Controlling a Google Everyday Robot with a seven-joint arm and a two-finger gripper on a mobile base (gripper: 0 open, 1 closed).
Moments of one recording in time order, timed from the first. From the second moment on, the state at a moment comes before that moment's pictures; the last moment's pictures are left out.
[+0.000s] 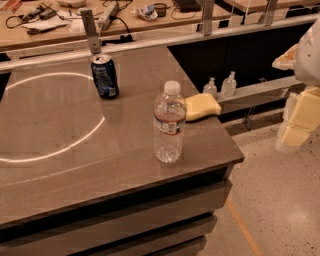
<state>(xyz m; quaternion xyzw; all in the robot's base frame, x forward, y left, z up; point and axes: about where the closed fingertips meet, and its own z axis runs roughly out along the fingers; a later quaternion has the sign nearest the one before) 0.438 -0.216 0.977 -0.60 0.78 -0.04 0.16</state>
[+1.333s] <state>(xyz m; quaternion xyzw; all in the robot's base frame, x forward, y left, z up) 0.547 -0.207 0.949 -0.64 0.72 0.07 0.27</state>
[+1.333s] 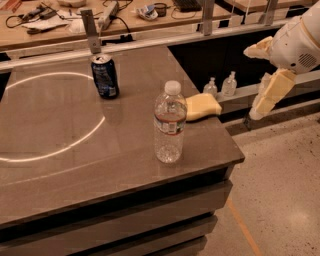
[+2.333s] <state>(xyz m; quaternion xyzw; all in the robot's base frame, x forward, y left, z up) 0.610 -0.200 0.879 -0.67 0.67 0.17 0.26</state>
